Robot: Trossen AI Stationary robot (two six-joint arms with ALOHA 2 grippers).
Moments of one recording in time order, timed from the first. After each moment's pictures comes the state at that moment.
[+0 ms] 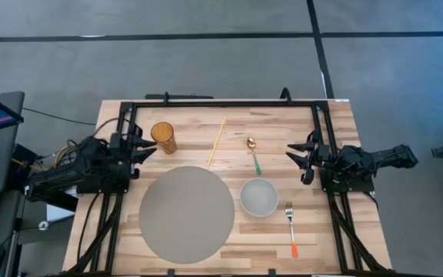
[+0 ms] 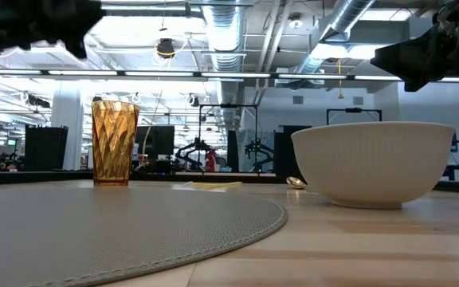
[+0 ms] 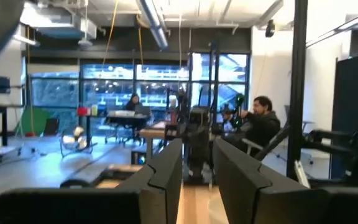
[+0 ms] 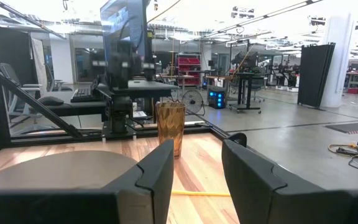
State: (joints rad) left arm 0.28 0.08 0.14 0.28 0.23 -0.07; right arm 0.19 0.00 0.01 0.16 0.47 -0.10
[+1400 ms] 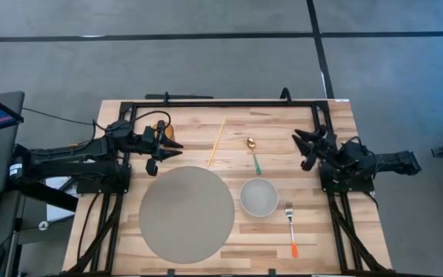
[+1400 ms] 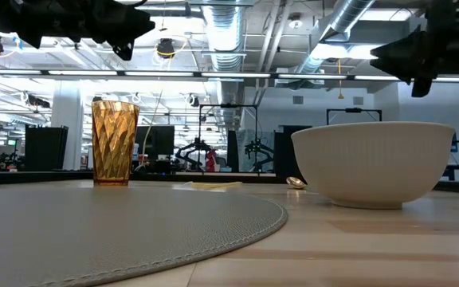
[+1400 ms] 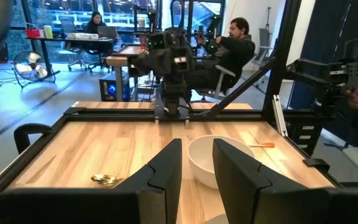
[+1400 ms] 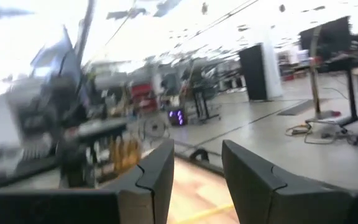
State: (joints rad) left arm 0.28 0.71 0.41 0.27 0.39 0.03; right arm 0.06 0.00 0.01 0.29 0.63 0.08
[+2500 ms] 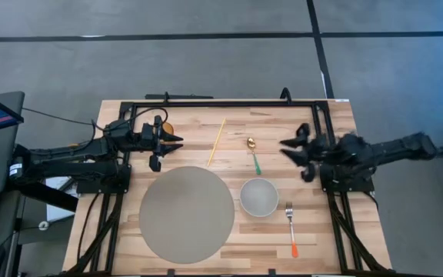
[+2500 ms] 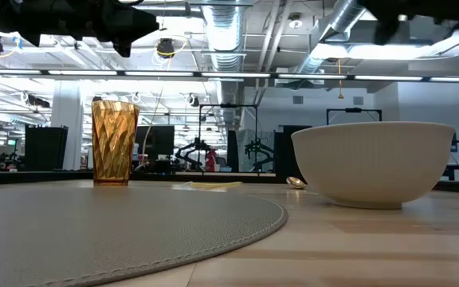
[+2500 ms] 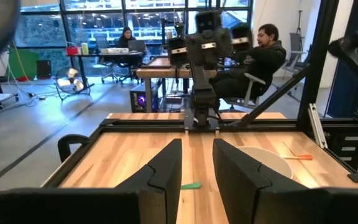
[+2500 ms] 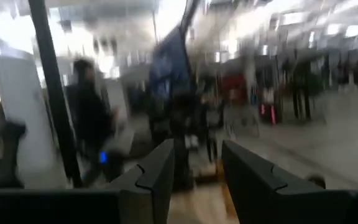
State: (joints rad) left arm 0.28 0.71 0.41 0.31 0.27 0.06; right arm 0.15 0.59 0.34 0.47 0.25 0.09
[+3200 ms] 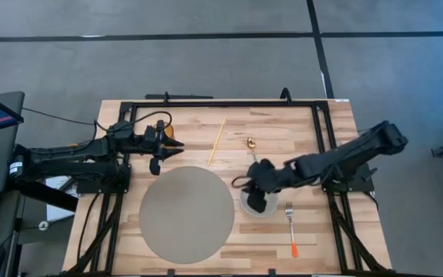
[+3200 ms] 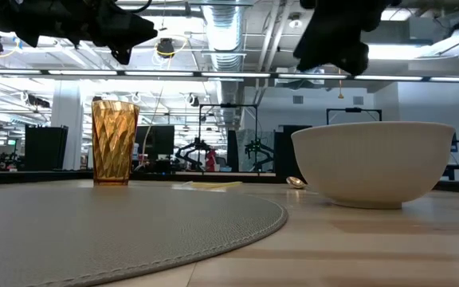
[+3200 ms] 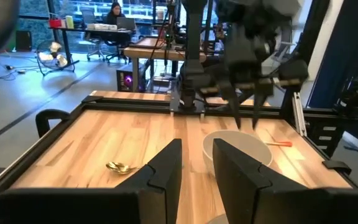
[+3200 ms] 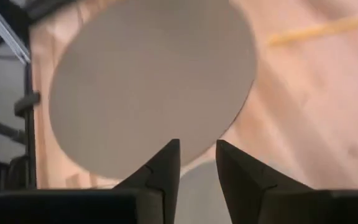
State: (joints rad) left arm 0.25 0.71 0.41 0.24 0.28 0.00; right arm 0.32 1.46 1.02 -0.41 0.24 0.72
